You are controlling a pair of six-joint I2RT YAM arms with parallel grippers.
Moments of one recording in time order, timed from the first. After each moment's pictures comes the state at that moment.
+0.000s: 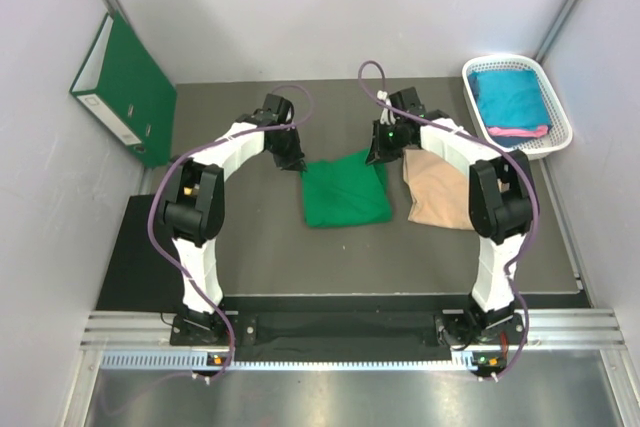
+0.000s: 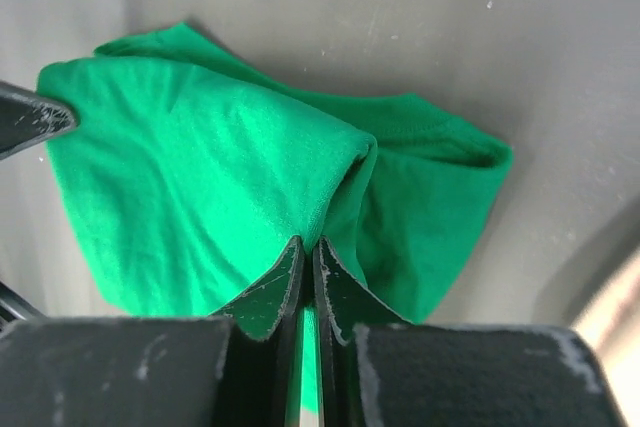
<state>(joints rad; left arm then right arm) -0.33 1.99 1.54 -0.61 0.22 -0.58 0.37 1.99 1.54 -0.52 -0.35 0.34</state>
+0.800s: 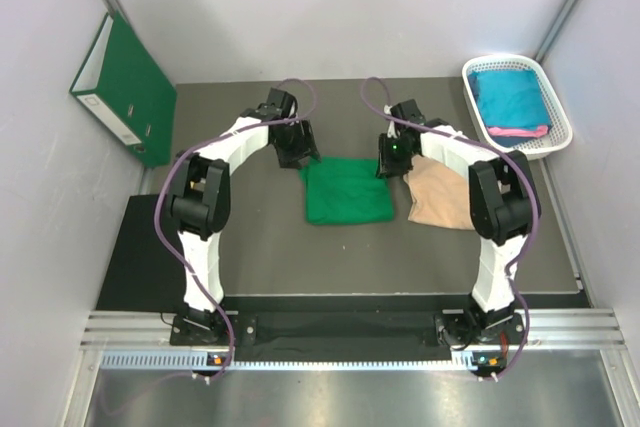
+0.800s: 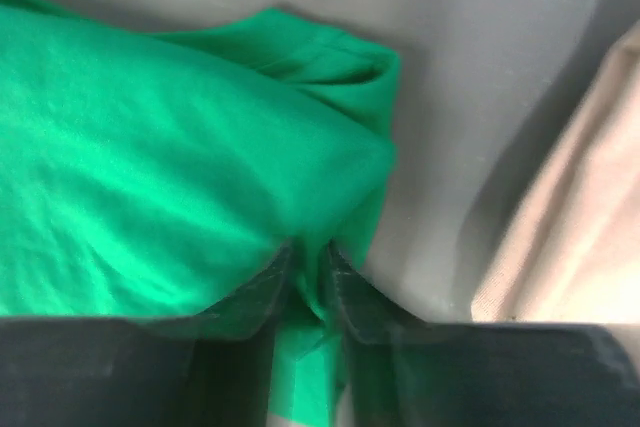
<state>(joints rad) -0.33 2.06 1.64 -0.61 0.27 -0.59 0.37 1.96 1.44 -0.56 -0.19 0.33</state>
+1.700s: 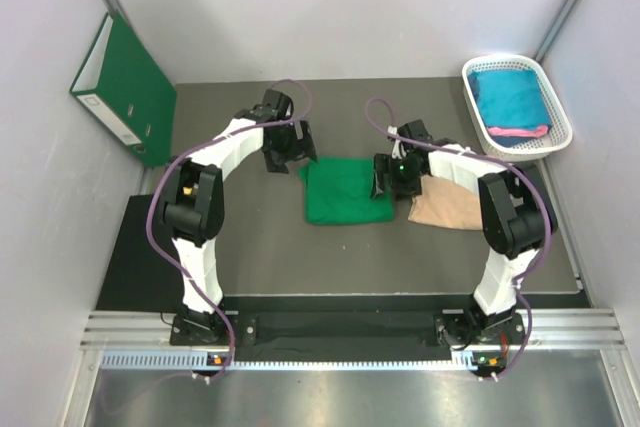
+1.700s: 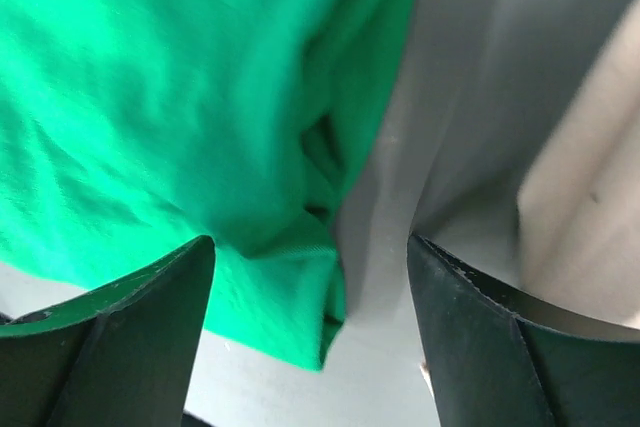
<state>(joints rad) -0.33 1.99 1.59 -0.68 0.18 -0.58 0.37 1.83 1.19 -0.50 -0.27 0.32</state>
